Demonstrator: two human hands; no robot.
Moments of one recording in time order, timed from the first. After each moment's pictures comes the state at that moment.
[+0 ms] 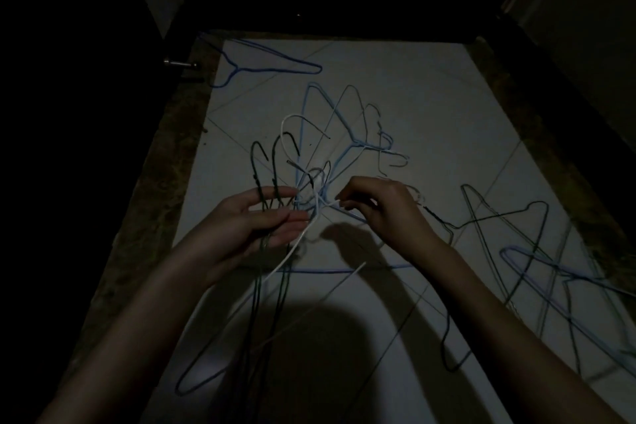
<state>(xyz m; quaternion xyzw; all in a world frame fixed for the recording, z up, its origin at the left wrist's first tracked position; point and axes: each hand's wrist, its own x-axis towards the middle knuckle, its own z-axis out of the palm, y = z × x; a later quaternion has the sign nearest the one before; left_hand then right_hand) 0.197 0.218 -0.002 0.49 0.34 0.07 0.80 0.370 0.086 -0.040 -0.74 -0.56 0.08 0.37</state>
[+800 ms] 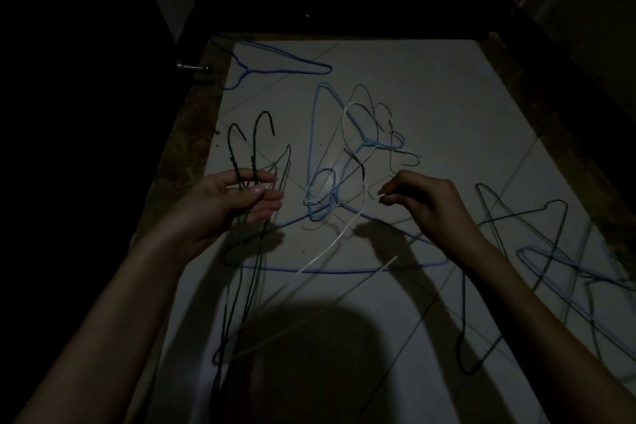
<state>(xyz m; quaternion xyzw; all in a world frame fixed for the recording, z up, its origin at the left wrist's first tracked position) 0.187 0.258 0.002 0.56 0.35 0.10 0.74 0.386 0.062 -0.034 -0.76 -0.47 0.12 0.42</state>
